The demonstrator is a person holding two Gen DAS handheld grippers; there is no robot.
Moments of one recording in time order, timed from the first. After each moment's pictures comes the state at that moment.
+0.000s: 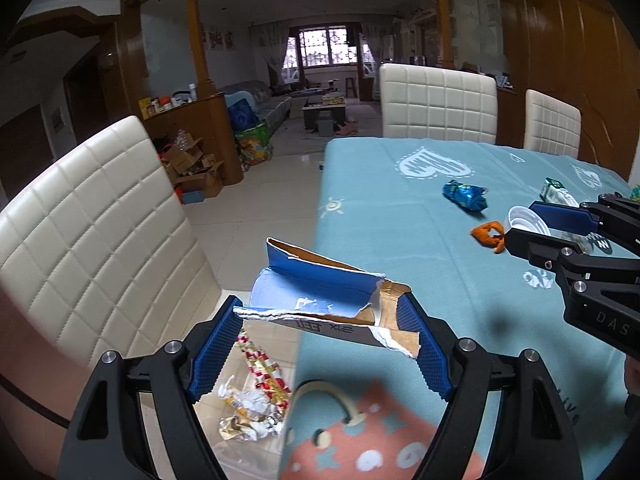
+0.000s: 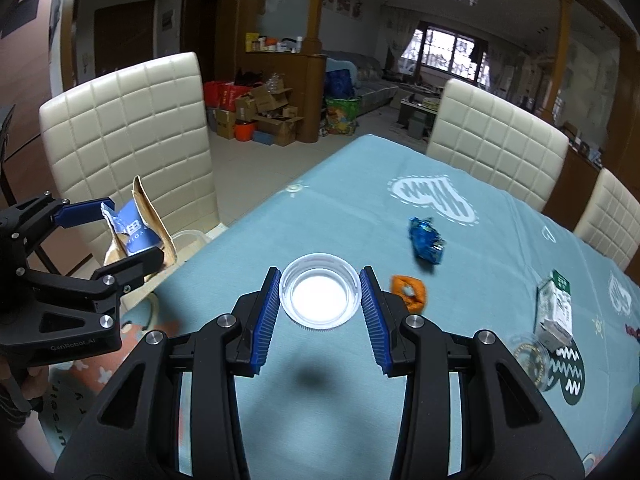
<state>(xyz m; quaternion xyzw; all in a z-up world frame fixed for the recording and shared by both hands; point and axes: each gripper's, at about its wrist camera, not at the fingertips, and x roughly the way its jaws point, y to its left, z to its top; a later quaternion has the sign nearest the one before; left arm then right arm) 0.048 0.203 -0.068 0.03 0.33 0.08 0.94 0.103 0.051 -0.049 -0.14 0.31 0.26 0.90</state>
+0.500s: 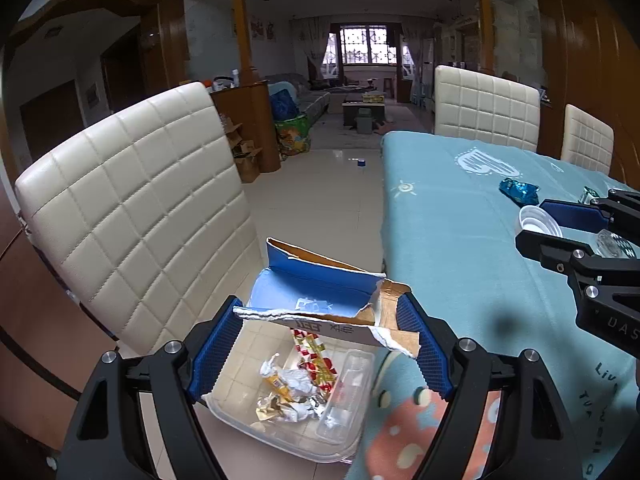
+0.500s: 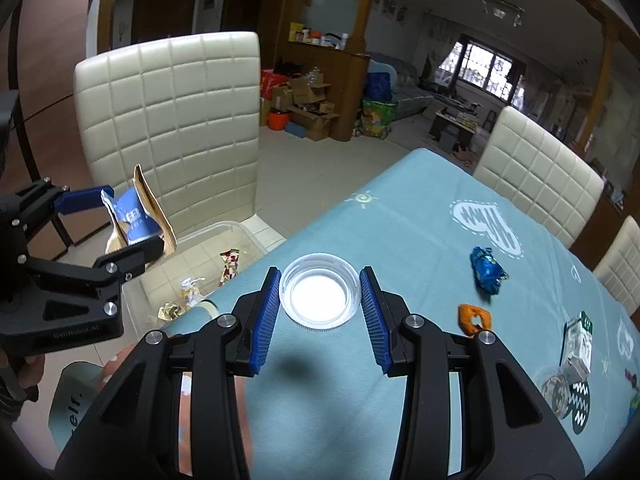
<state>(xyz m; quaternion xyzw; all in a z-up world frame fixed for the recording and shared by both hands) 0.010 0.264 -0.082 0.00 0.32 0.14 0.94 0.077 0.124 -0.055 -0.20 0.30 0.30 0.88</state>
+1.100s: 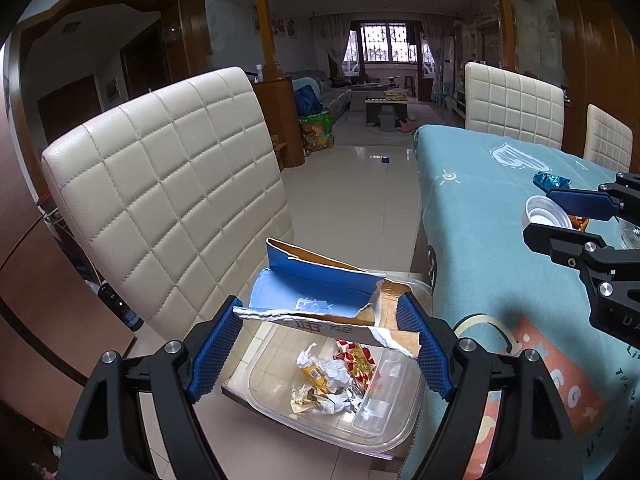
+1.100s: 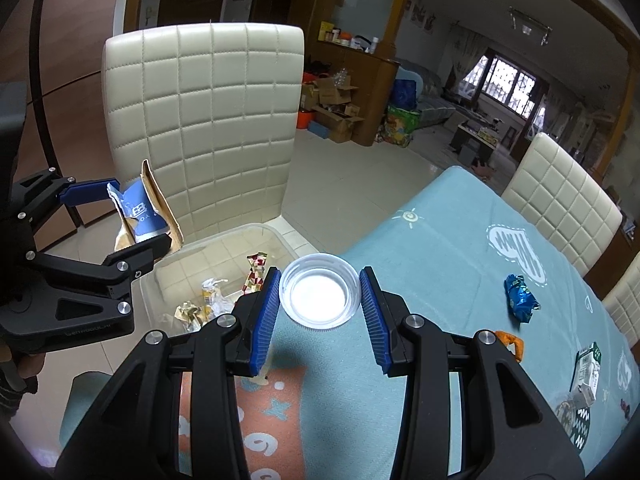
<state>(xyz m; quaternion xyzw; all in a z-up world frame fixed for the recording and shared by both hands) -0.009 0.299 -0.096 0.00 0.33 0.17 0.93 0.063 0.170 -0.062 -0.23 0.29 0.33 0.87</state>
